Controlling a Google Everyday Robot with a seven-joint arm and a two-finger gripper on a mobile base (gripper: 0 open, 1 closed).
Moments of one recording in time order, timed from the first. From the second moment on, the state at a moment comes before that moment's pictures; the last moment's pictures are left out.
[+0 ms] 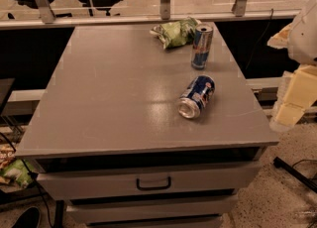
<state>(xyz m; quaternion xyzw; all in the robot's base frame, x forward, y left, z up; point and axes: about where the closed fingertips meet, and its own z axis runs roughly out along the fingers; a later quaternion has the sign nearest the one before) 0.438 -0.217 0.976 -0.60 0.78 -0.03 0.16</state>
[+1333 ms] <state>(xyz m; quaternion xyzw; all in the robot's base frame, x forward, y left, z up) 0.523 -0.205 0.983 -0.55 0.80 -0.01 0.24</state>
